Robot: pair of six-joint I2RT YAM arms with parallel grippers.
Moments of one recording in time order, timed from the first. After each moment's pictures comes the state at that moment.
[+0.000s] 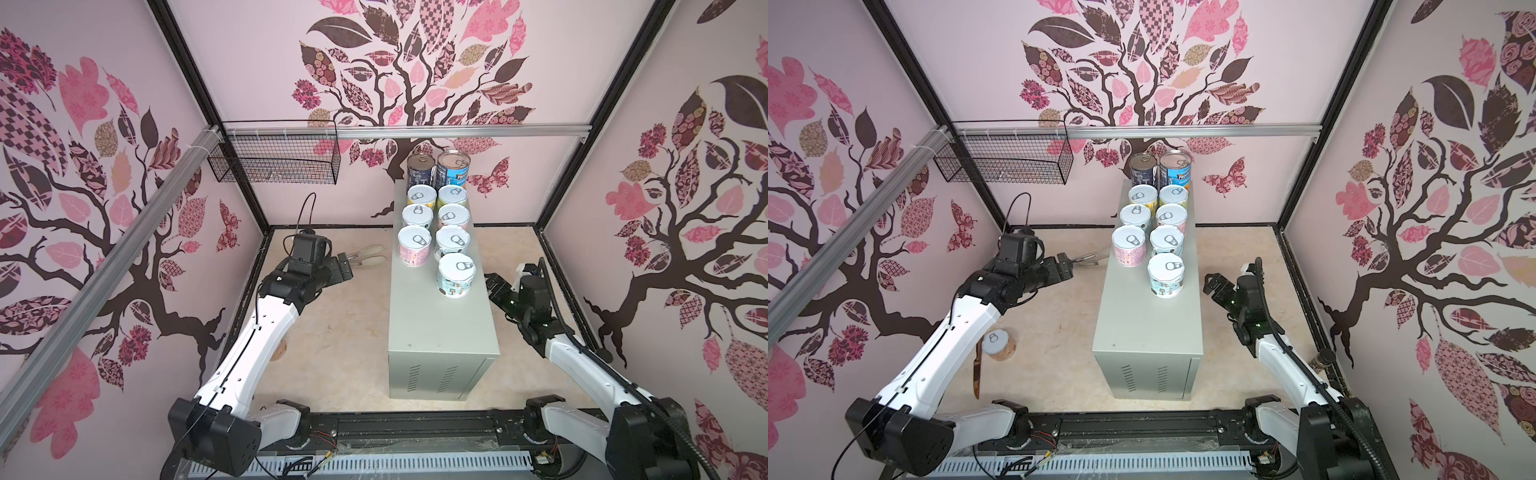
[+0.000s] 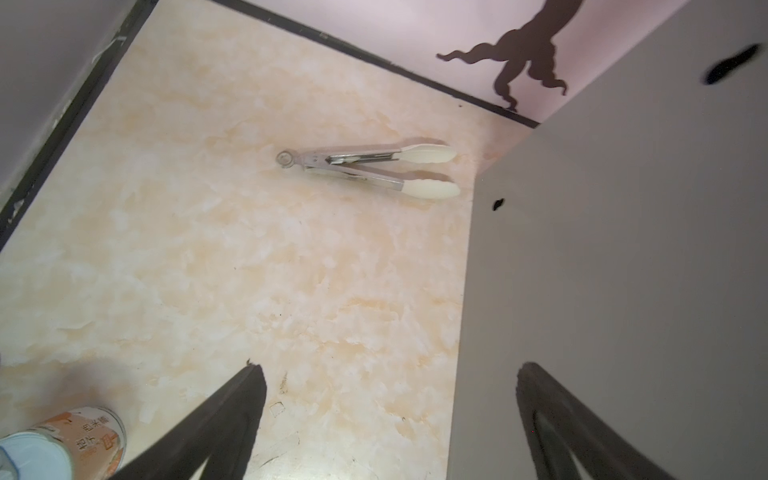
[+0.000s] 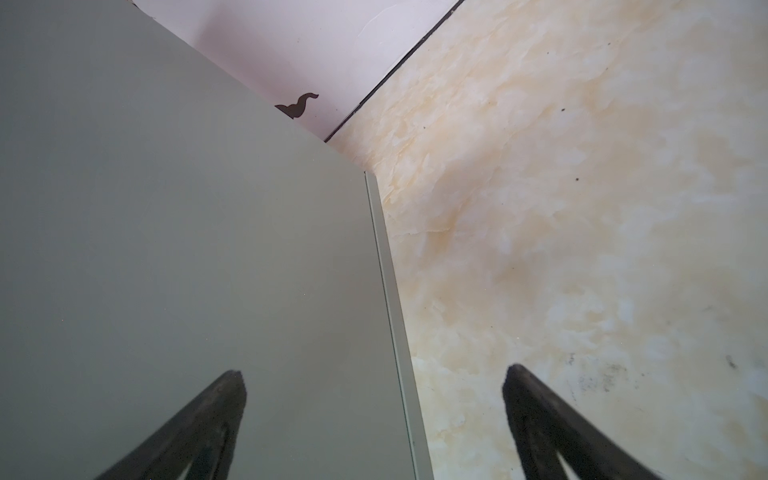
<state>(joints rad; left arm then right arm) -0.26 1.27 1.23 -0.74 -0.13 -0.51 0.14 1.11 0.55 0.10 -0.10 0.80</state>
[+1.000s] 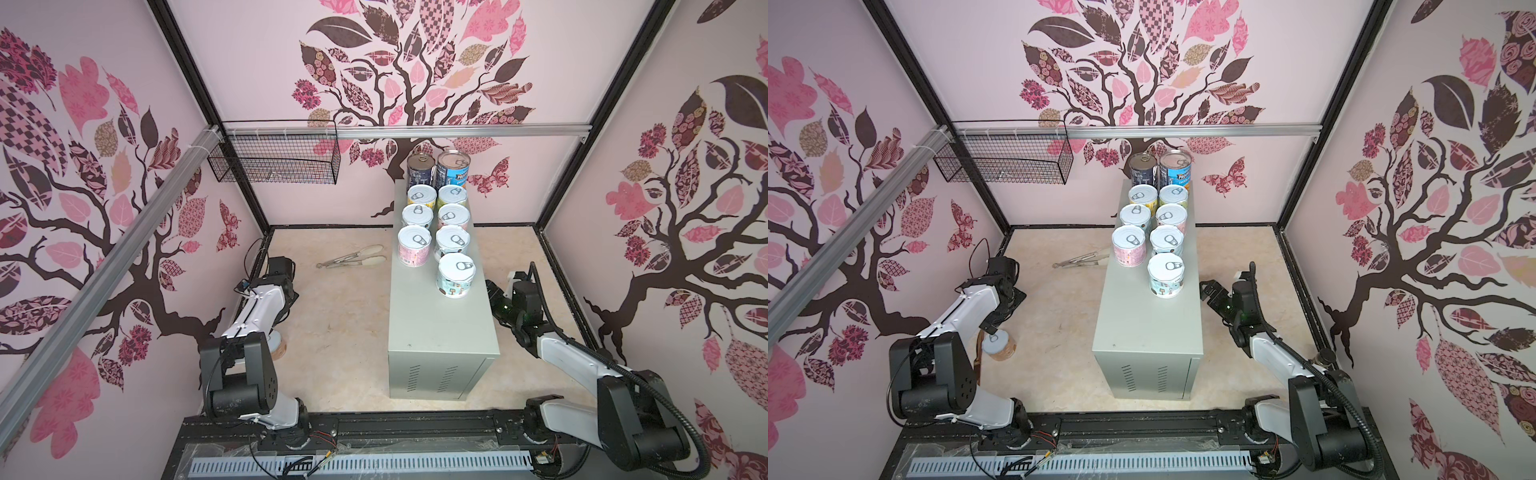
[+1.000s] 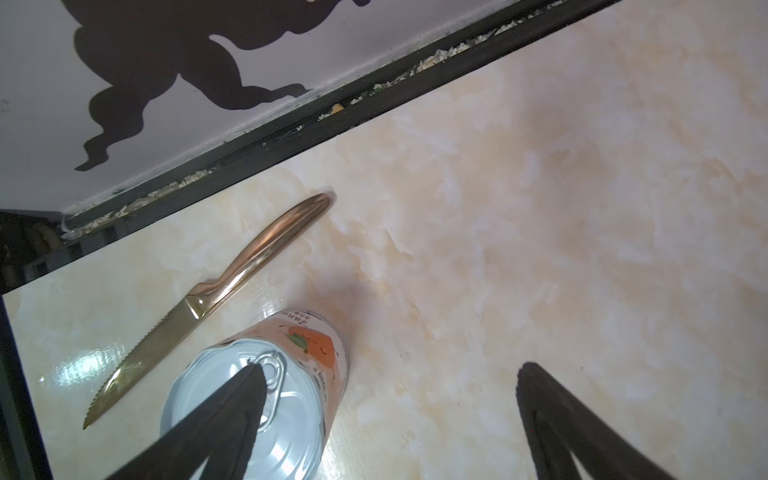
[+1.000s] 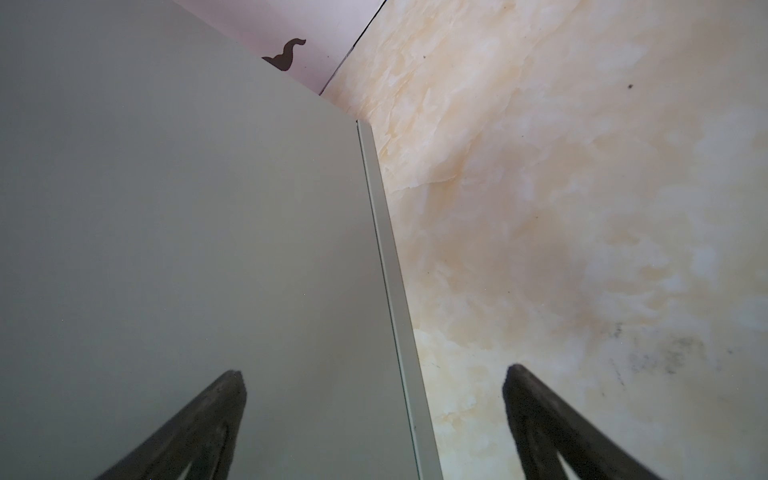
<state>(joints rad) 0.13 1.50 1.03 -0.79 -0.49 -0.93 0.14 1.21 0.47 0.25 -0.20 0.86</state>
